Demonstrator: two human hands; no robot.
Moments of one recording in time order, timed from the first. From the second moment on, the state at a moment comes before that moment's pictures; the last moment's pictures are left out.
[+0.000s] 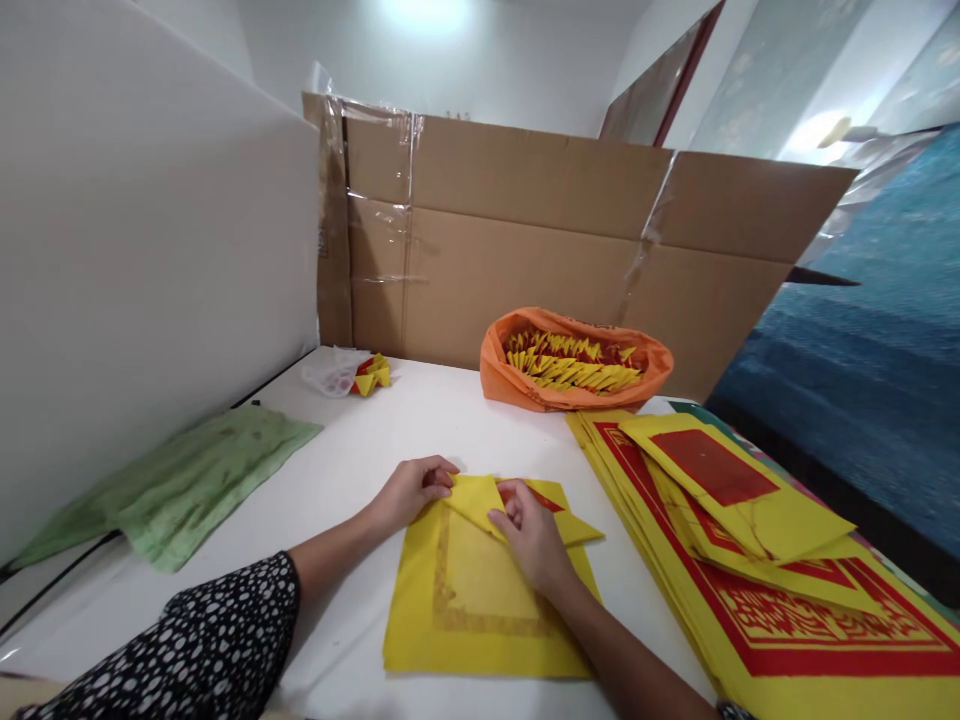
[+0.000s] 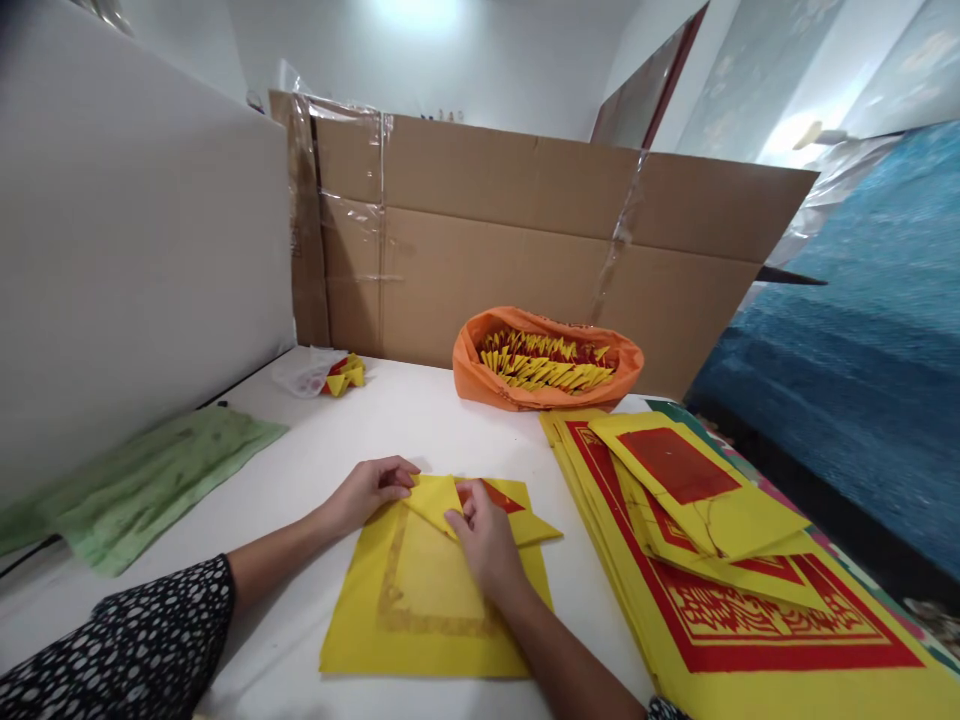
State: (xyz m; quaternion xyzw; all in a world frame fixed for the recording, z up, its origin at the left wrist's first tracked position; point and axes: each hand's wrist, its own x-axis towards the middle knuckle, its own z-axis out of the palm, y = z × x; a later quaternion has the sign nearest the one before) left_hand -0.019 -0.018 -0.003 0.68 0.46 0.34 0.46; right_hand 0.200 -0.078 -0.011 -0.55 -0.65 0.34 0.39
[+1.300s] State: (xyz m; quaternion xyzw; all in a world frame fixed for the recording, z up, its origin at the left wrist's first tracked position) left_hand 0.005 -0.089 -0.008 0.90 0.42 0.07 -0.09; right_hand 0.197 -0.107 -0.022 -0.51 -0.82 0.10 0.24
